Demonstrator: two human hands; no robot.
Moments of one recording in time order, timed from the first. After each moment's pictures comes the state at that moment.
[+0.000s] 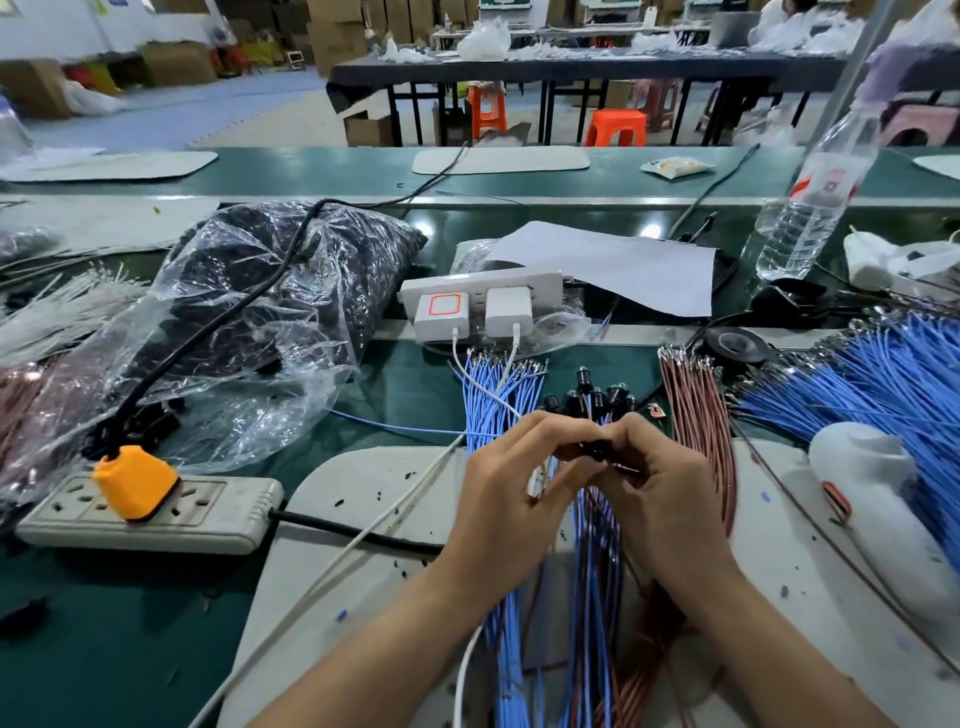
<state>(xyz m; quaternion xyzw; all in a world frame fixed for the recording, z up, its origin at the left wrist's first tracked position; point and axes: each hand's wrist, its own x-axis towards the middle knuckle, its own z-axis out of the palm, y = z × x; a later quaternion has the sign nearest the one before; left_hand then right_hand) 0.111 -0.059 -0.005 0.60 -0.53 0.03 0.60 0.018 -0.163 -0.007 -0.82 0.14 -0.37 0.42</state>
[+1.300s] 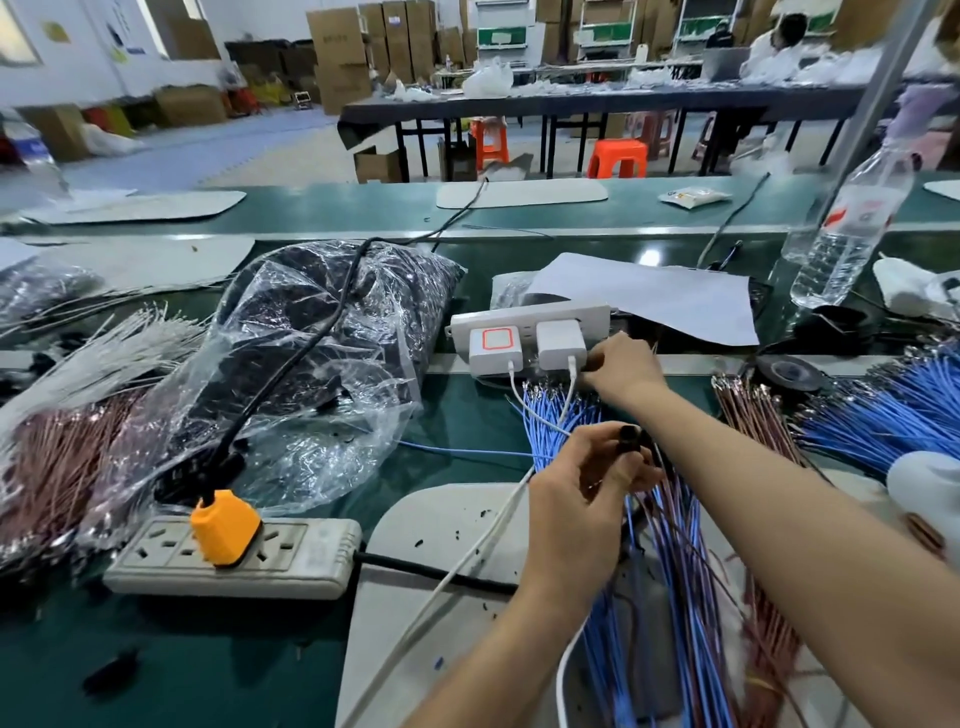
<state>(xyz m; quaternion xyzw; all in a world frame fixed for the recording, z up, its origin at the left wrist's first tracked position) 0.123 -0.064 -0.011 0.53 -0.34 -0.18 0.76 0.182 -0.245 0.008 -0.90 0.37 -0.13 0.19</state>
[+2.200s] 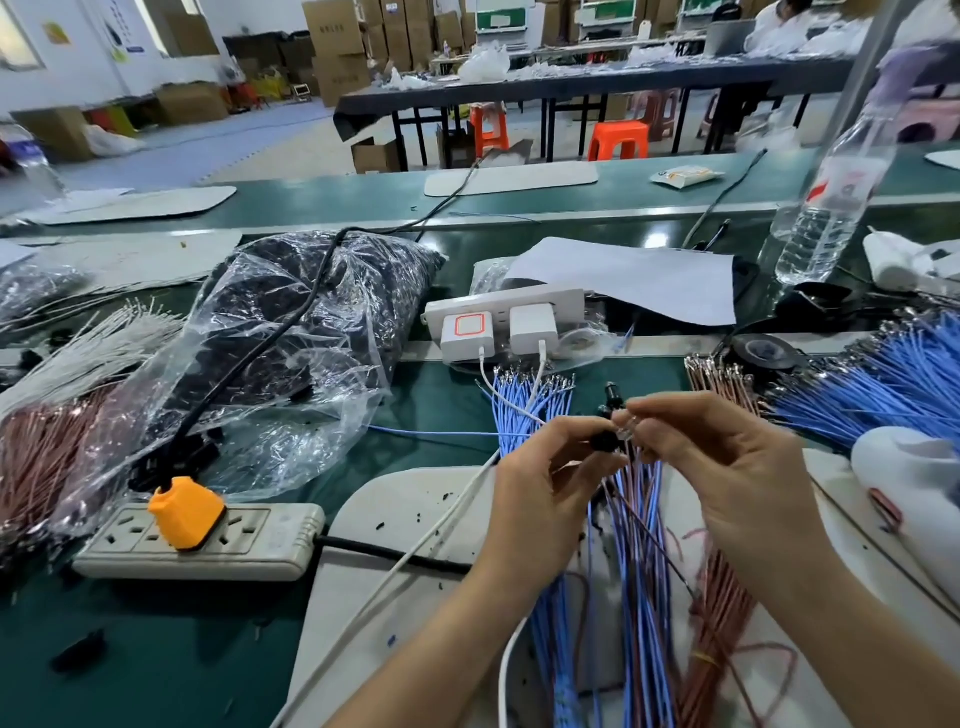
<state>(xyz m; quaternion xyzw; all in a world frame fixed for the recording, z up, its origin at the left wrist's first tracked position) 0.119 -0.062 -0.007 0.57 -0.41 -0.15 0.69 0.020 -0.159 0.030 -0.69 0.12 -0.40 0.59</state>
